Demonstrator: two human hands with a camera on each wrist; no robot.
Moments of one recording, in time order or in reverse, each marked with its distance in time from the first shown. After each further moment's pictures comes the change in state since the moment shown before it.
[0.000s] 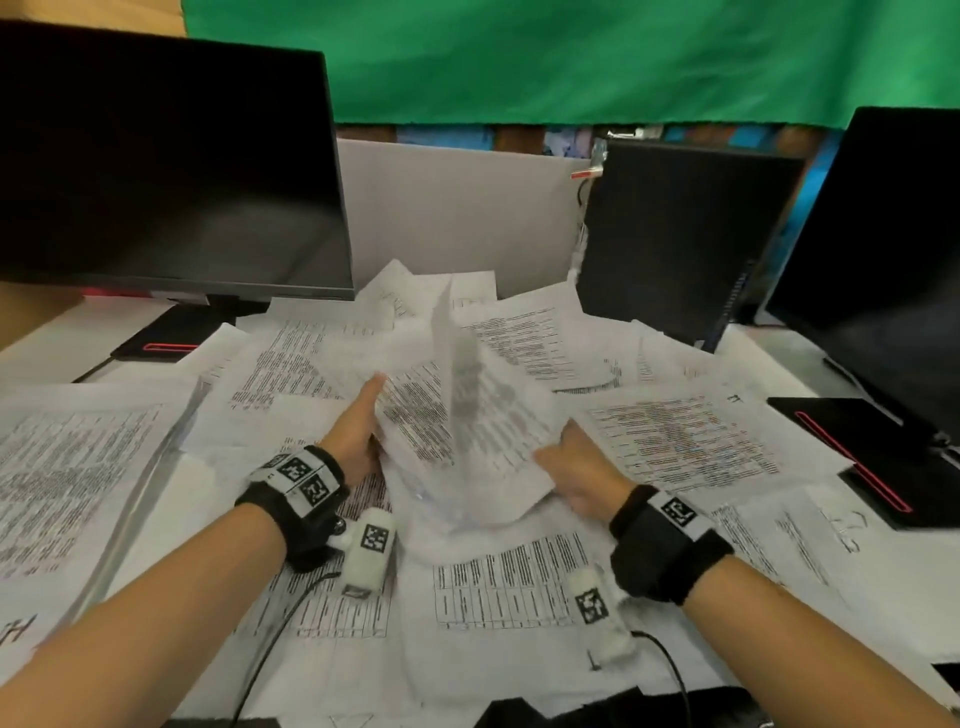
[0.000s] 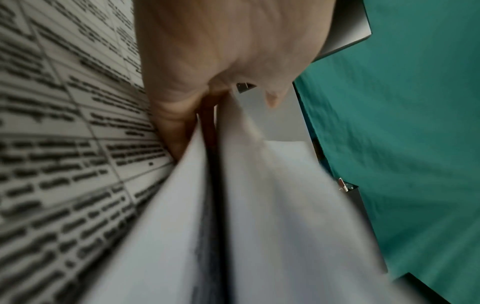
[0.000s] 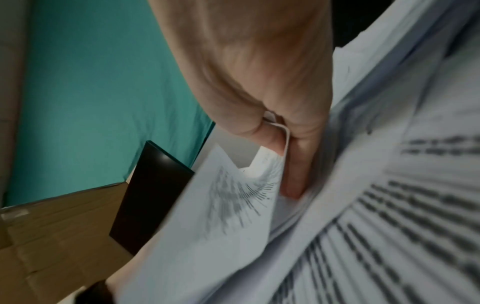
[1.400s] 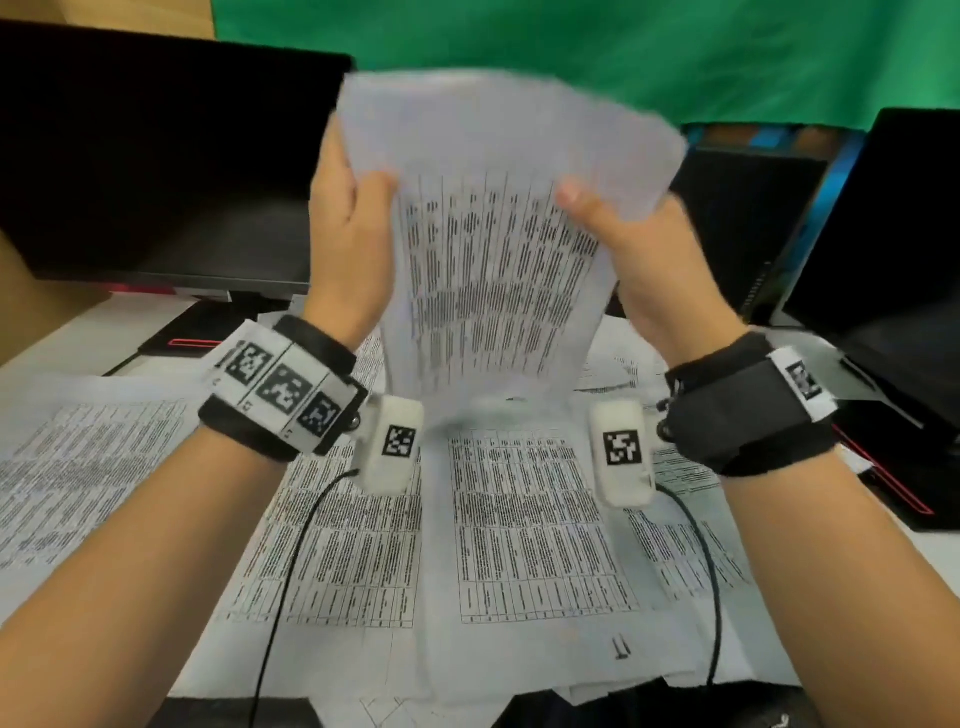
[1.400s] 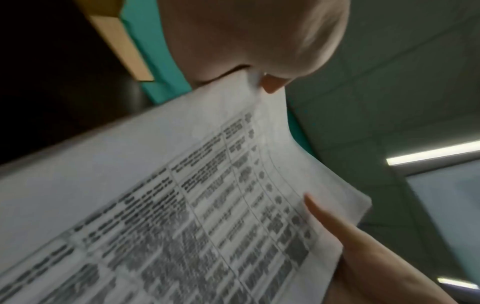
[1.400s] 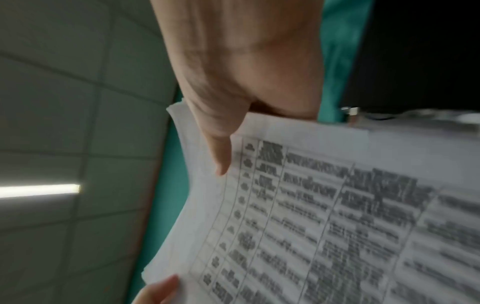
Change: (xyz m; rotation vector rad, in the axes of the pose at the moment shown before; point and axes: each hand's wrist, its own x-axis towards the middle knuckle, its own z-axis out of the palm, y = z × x) left_hand -0.098 0.144 0.051 0.216 0.209 1.324; right_hand -0.031 -0.177 -0.024 0.191 0.066 -0.723
